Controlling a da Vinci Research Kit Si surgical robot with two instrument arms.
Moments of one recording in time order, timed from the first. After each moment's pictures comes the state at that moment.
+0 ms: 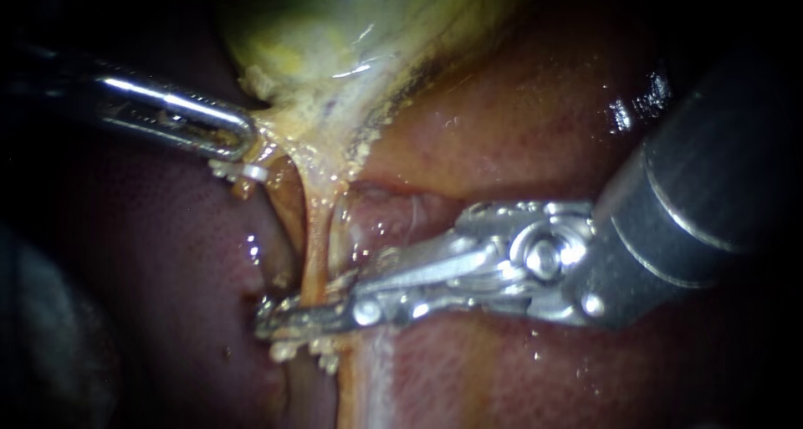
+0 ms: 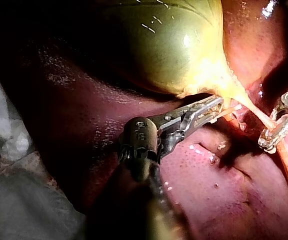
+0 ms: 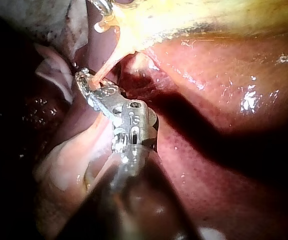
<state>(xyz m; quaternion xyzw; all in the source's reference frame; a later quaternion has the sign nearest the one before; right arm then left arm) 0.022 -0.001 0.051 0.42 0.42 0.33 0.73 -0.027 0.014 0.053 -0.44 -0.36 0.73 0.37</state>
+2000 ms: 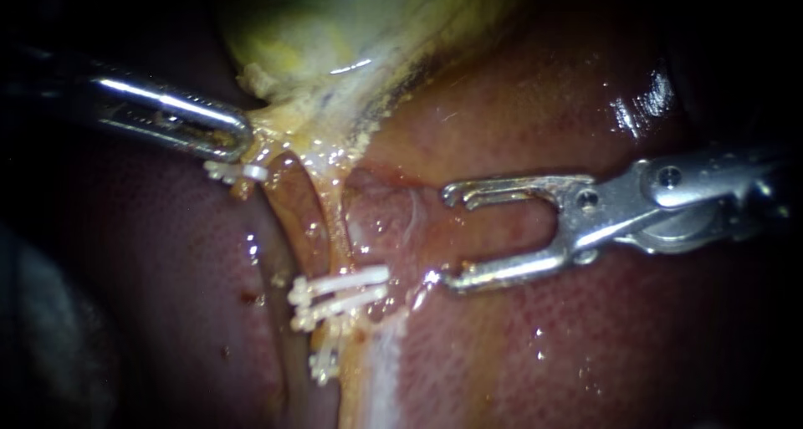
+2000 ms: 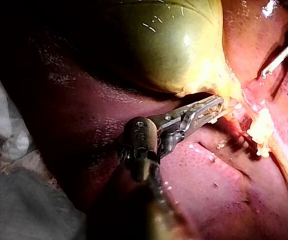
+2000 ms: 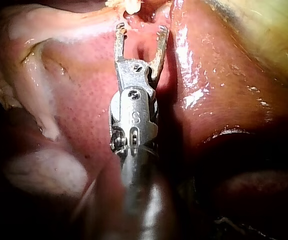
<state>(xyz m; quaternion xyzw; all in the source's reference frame) 0.006 0.002 0.054 0.23 0.55 0.11 0.79 -0.026 0.014 0.053 -0.44 -0.36 0.73 0.37</state>
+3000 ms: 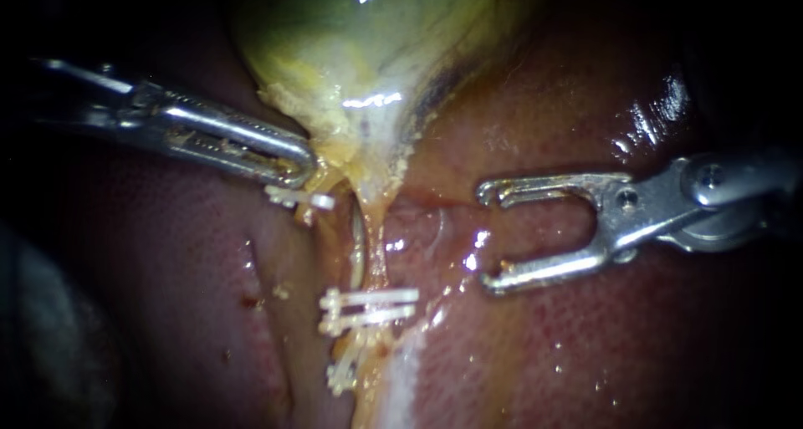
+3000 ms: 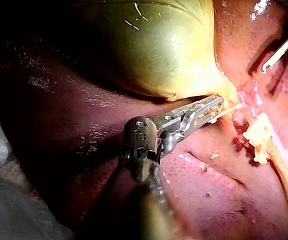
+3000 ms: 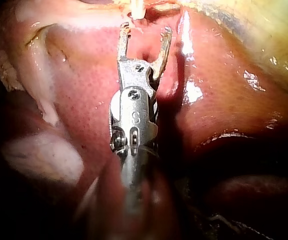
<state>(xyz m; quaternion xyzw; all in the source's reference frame) 0.004 0.002 0.053 0.23 0.56 0.10 0.79 -0.032 0.013 0.057 -0.44 -0.36 0.74 0.37</state>
